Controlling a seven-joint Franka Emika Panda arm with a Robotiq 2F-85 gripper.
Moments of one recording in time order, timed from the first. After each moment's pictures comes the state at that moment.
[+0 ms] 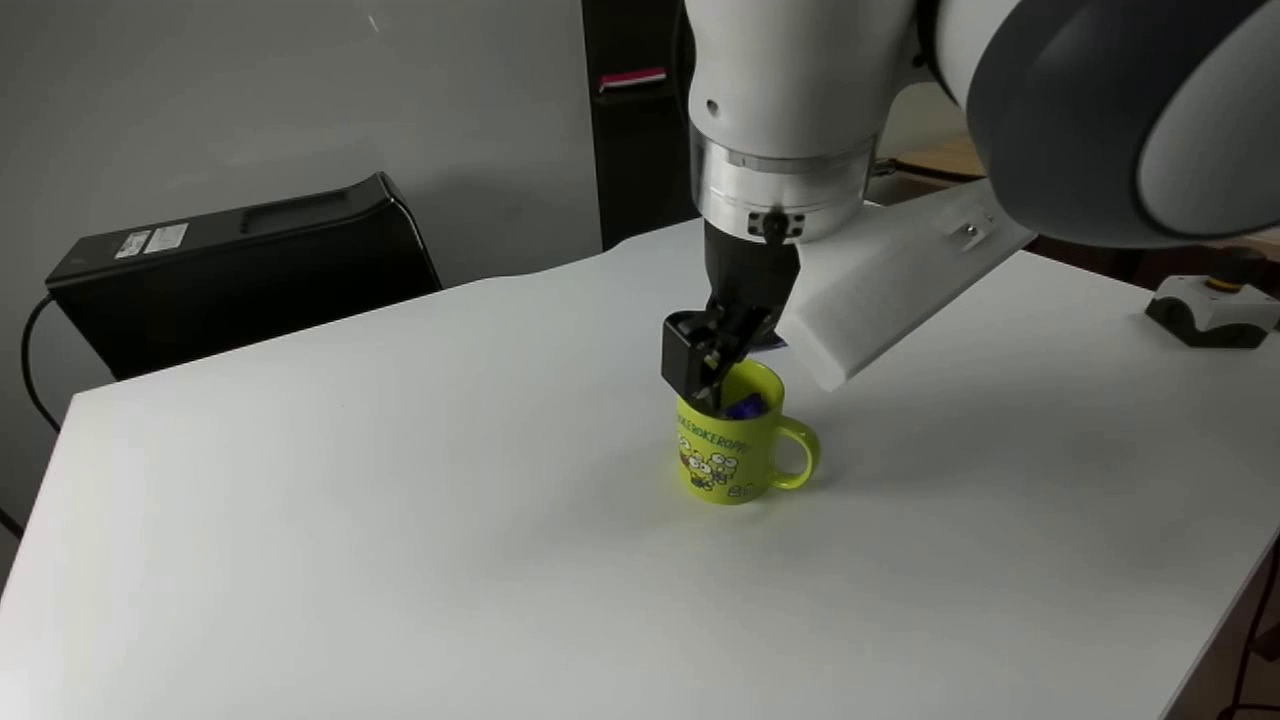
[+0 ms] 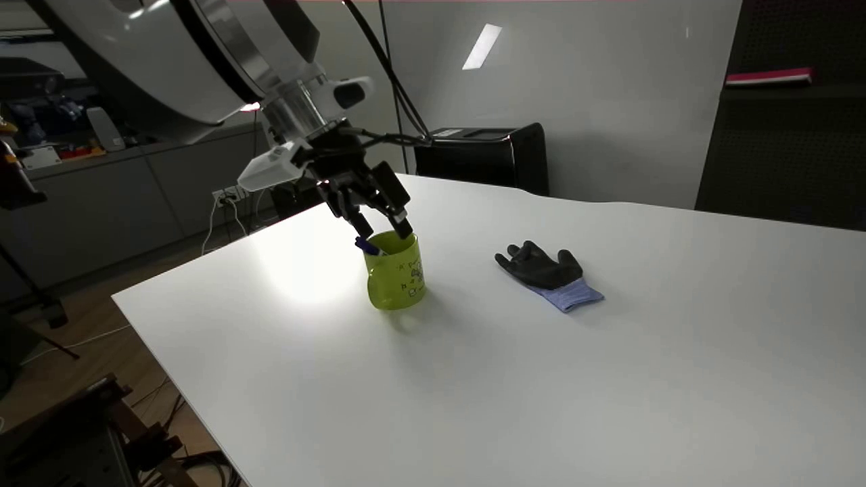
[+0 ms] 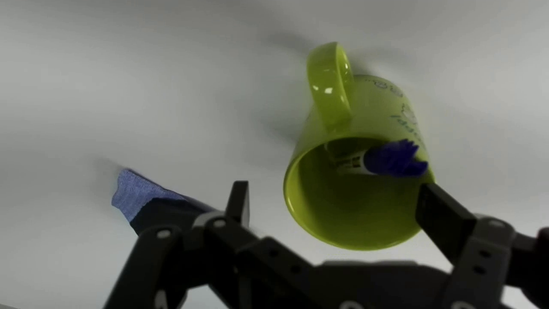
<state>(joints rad) 0.32 0.29 -0.06 -2.37 -0.77 2.76 0.94</state>
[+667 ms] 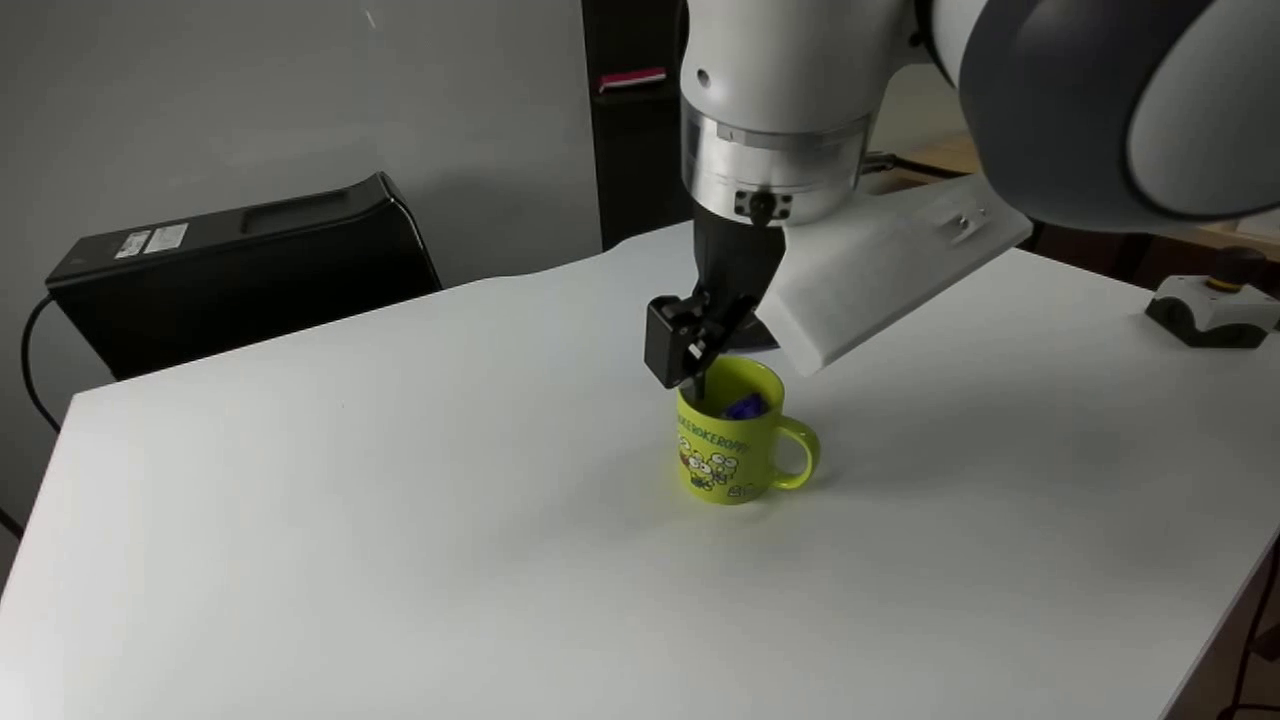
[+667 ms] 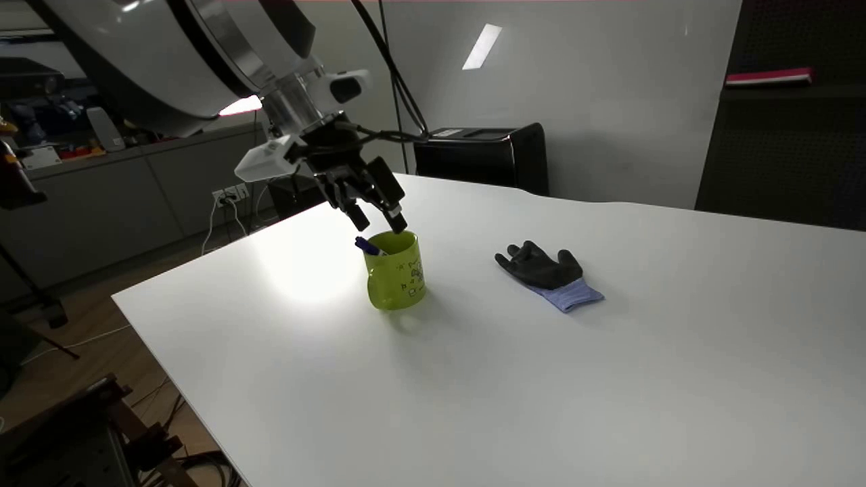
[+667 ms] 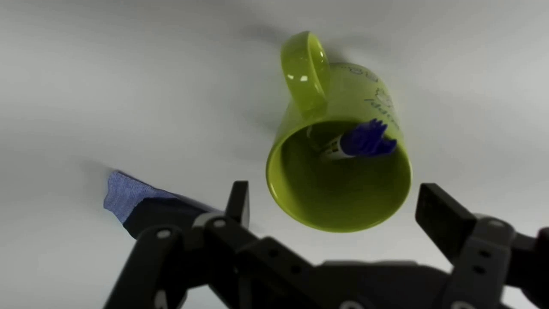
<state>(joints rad) 0.32 0.28 -0.05 -2.37 -0.71 2.78 0.94</state>
